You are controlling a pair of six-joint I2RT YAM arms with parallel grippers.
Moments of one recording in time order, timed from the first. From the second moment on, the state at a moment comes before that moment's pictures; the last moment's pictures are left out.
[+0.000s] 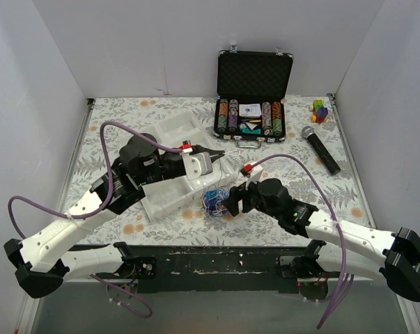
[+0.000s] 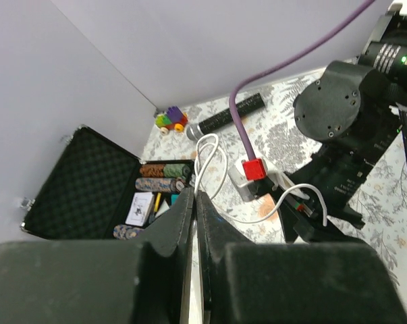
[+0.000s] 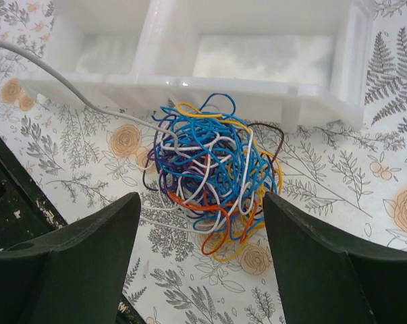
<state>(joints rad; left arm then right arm) -0.91 1.04 1.22 -0.21 0.38 0.57 0.94 0.98 0.46 0.10 0.05 0.33</state>
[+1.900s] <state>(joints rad) -0.91 1.16 1.57 0.69 0.17 1.35 0.99 1.25 0.37 0.35 0.14 0.40</state>
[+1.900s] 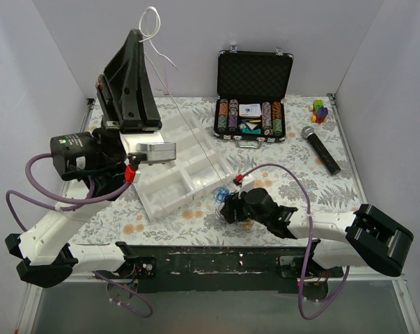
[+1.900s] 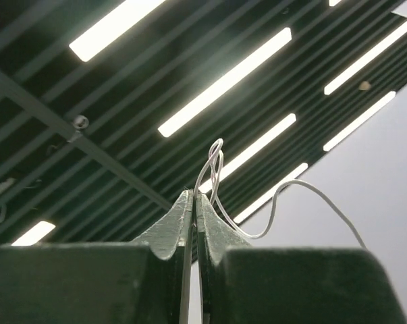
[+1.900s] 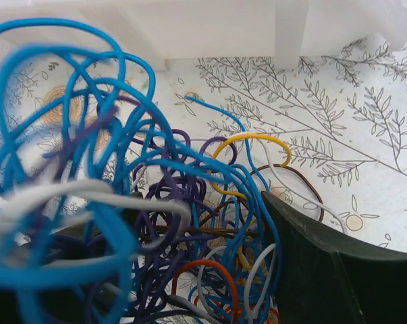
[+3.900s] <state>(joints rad) -0.91 0.88 1.30 0.52 -0.06 1.46 0.99 0.93 0.36 0.12 0.23 0.40</state>
